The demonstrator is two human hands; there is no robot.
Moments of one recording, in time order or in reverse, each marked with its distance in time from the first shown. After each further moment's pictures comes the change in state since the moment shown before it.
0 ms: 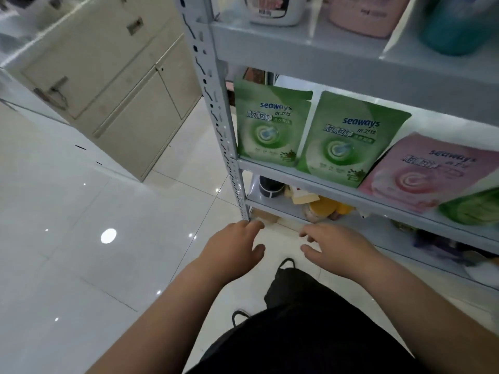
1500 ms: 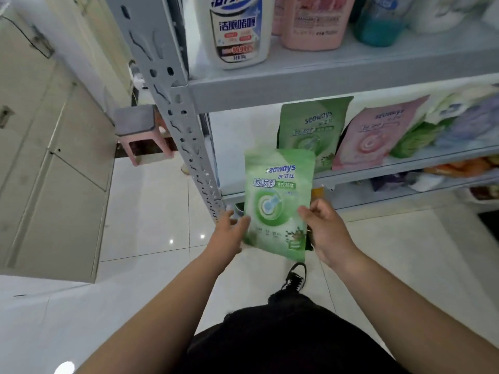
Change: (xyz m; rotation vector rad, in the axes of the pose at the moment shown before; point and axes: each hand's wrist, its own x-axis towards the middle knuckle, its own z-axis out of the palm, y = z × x) left_hand 0.122 -0.114 -0.043 -0.929 -0.244 -0.066; right_hand 0.065 -0.124 0.020 1.643 0.918 0.501
